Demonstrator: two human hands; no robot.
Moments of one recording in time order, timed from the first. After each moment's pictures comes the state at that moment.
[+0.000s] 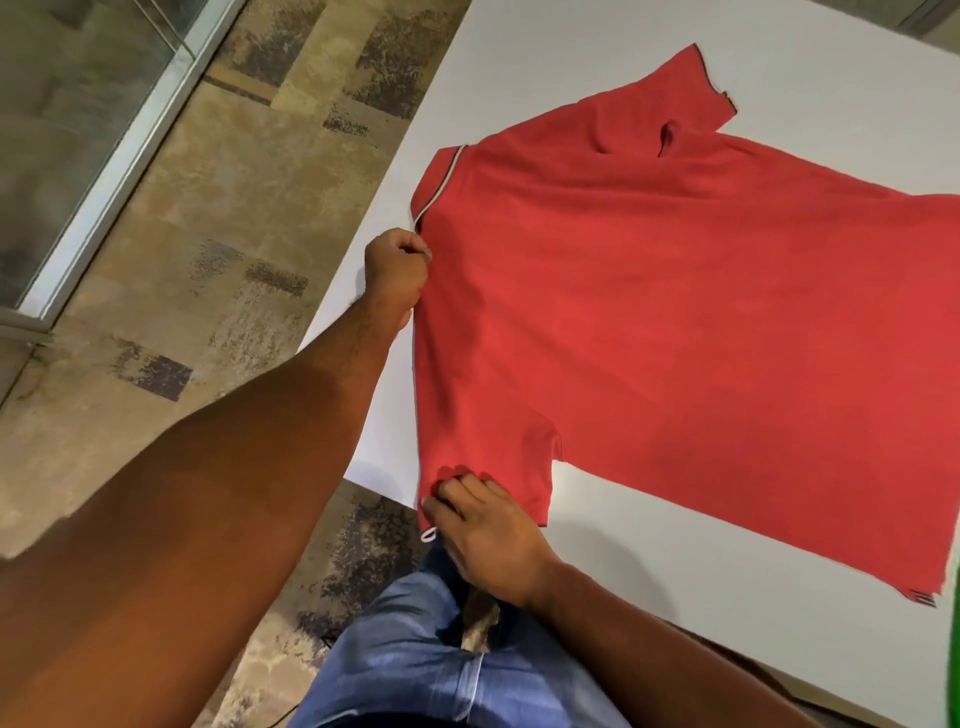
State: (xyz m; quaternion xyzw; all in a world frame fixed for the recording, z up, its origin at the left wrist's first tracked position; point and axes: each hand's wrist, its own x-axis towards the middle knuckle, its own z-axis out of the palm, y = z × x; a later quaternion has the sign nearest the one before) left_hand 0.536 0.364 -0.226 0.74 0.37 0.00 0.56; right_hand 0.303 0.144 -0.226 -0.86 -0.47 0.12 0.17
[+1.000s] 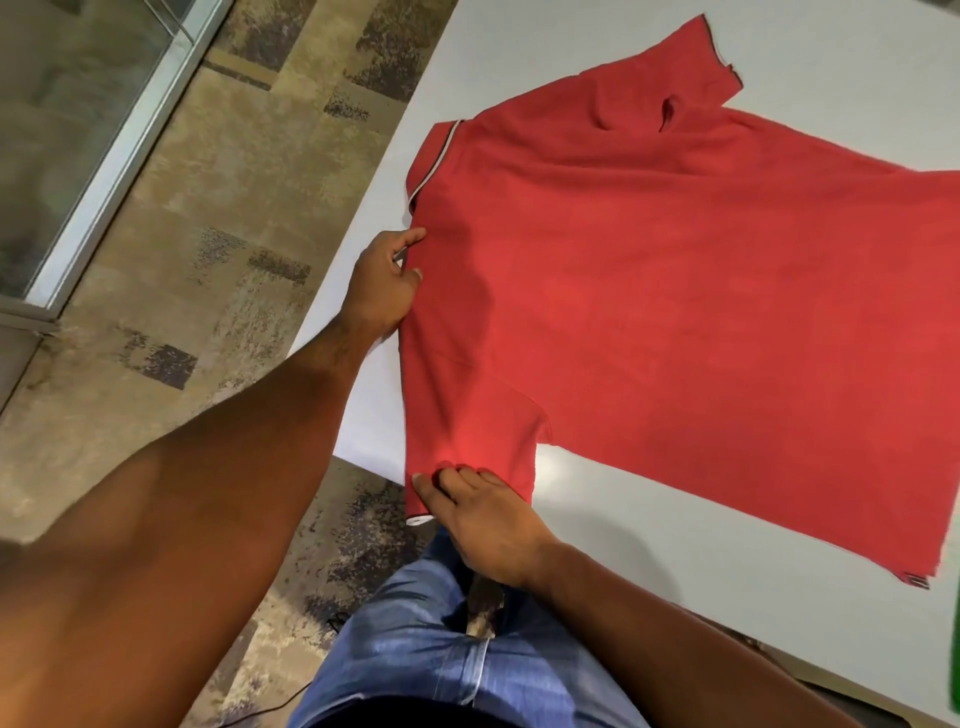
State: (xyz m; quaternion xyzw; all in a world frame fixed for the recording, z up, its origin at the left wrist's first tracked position) left_hand 0.489 0.382 -0.231 0.83 0.19 -0.04 0.53; right_hand 0.302 0.148 -0.223 -0.83 -0.48 0.24 0.15
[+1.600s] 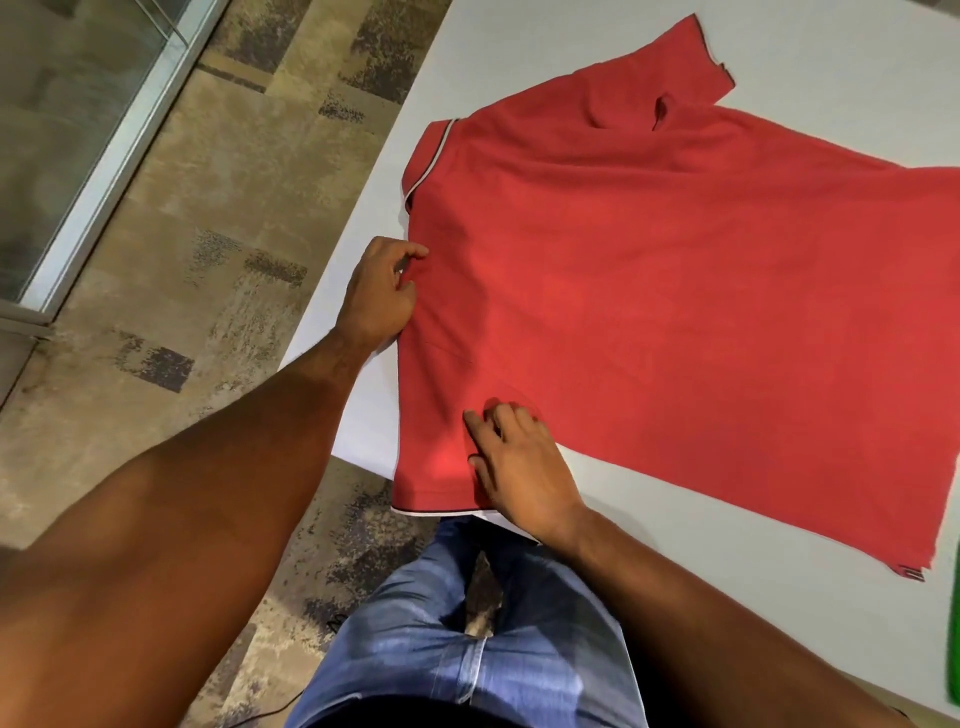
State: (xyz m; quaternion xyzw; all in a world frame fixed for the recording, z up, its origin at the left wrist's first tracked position) left_hand 0.474 0.382 -0.232 0.90 0.12 -0.01 0.42; right_hand 0.344 0.128 -0.219 -0.92 -0.31 0.17 0.16
